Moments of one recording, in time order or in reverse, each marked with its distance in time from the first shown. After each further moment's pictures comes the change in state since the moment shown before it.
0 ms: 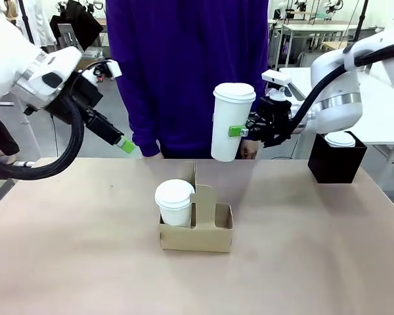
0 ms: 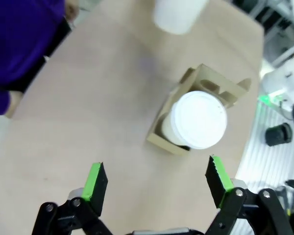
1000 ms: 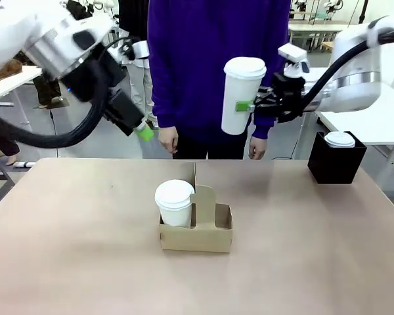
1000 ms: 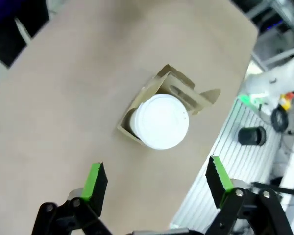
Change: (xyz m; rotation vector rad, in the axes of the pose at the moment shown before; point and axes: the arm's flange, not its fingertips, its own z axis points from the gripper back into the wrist) left arm 0.049 -0.040 0.005 -0.052 0.137 0.117; right arm 0.048 -0.022 0.030 -0.139 0.074 0.122
